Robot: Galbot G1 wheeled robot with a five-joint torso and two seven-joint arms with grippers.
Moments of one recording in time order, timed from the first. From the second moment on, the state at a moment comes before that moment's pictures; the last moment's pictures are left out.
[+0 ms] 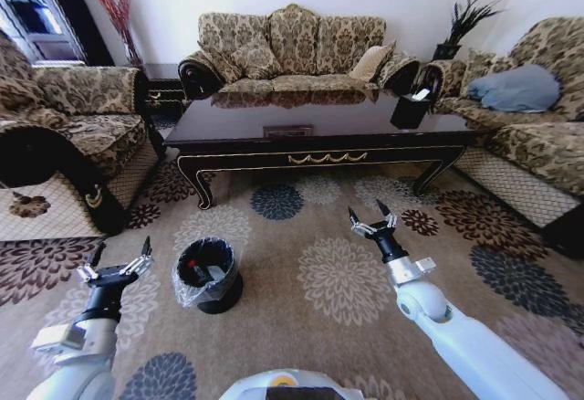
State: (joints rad) left arm 1.89 -1.19 -0.93 -2.35 -0.50 -0.09 -0.21; right arm -1.24 0.76 0.28 1.86 0.64 0.47 0.10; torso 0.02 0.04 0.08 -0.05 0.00
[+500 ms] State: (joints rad) left arm 1.86 -1.17 -0.92 -2.32 -0.50 -0.08 -0.23; right arm -1.21 0.78 0.25 1.82 0.64 0.47 0.11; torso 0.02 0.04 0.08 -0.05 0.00
